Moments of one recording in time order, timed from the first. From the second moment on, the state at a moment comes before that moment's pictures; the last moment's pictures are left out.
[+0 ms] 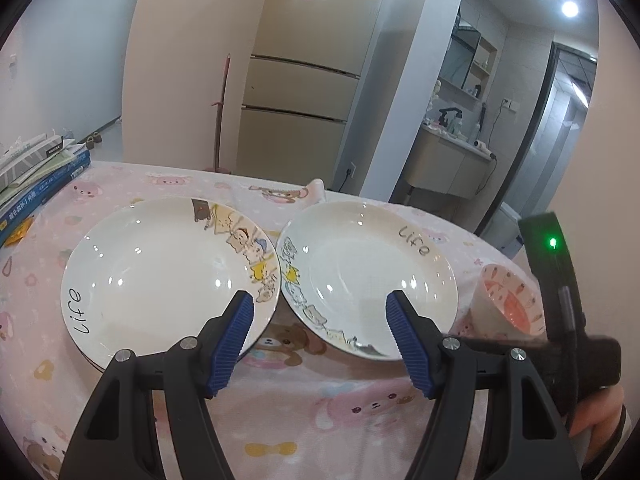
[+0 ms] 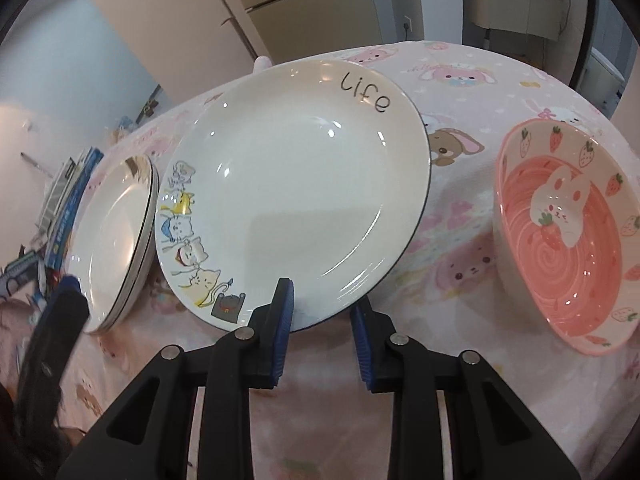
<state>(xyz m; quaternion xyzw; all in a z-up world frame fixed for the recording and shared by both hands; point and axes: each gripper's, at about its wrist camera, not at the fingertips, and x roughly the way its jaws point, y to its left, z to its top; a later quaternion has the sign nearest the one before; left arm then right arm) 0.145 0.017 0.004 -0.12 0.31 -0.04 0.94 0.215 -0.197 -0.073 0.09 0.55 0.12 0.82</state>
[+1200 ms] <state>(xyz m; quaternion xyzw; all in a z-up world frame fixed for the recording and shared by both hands) 0.305 0.052 0.002 -0.10 0.50 -0.10 0.85 0.206 -0.265 -0.054 0.28 0.51 0.10 0.81</state>
